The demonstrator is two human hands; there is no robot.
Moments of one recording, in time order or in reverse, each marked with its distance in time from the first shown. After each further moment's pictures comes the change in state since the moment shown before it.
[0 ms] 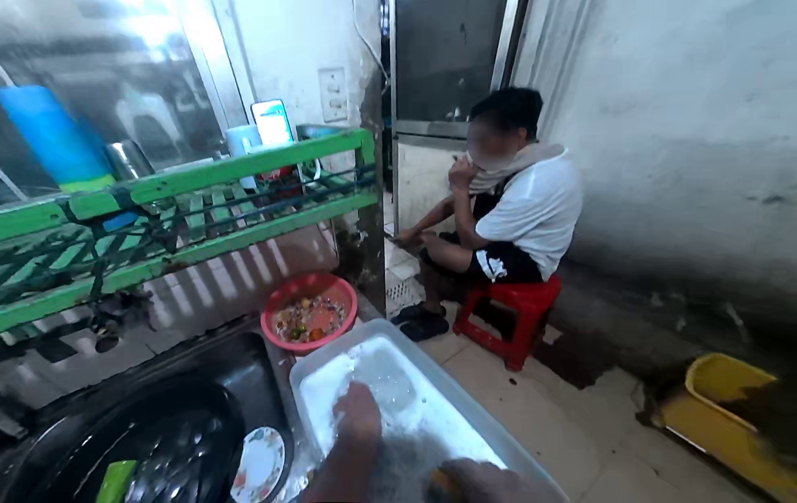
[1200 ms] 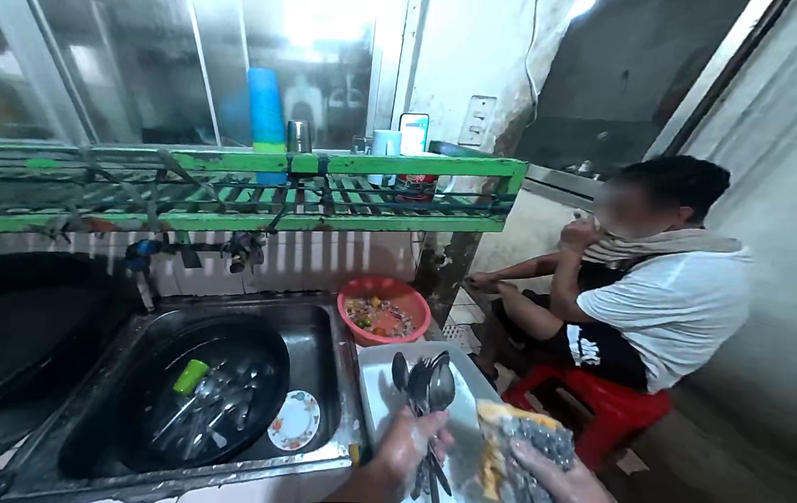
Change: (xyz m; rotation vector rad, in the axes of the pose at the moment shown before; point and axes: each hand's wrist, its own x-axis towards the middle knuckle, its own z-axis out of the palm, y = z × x) left_hand -0.064 -0.040 -0.009 -1.817 -0.167 0.252; right_hand -0.001 -0.032 -0.040 1.219 0.521 -0.268
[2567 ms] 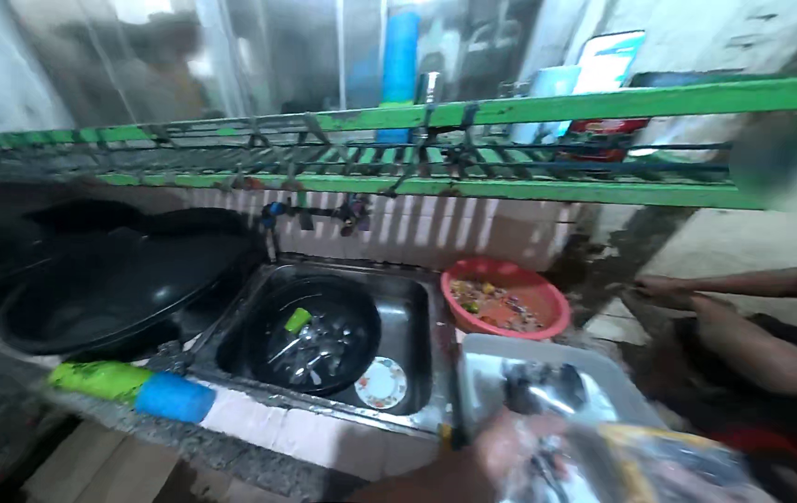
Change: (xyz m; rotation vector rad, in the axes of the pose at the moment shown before) left_hand 0.002 -0.002 -0.001 -0.191 0.091 -0.048; right_hand 0.086 0.025 -0.038 -0.322 -0.327 0.048
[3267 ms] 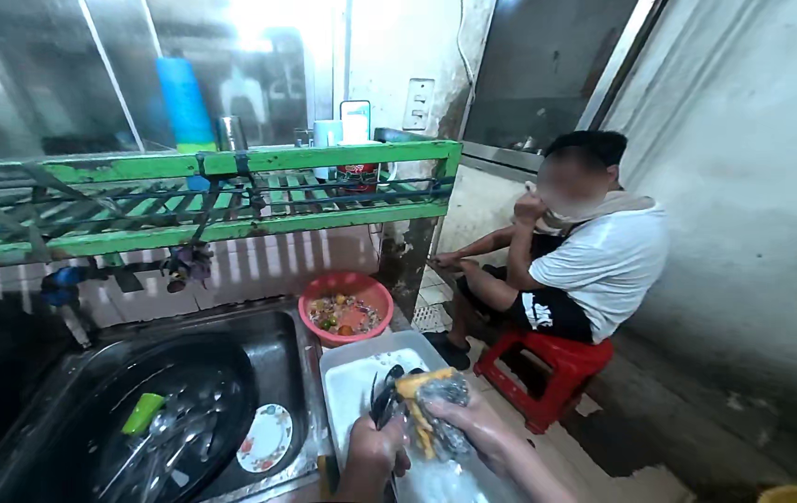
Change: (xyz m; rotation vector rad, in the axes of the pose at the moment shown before) left_hand -0.008 0.000 0.016 0.427 0.204 0.032; right_hand -0.007 -0.046 0.046 0.214 0.104 0.089
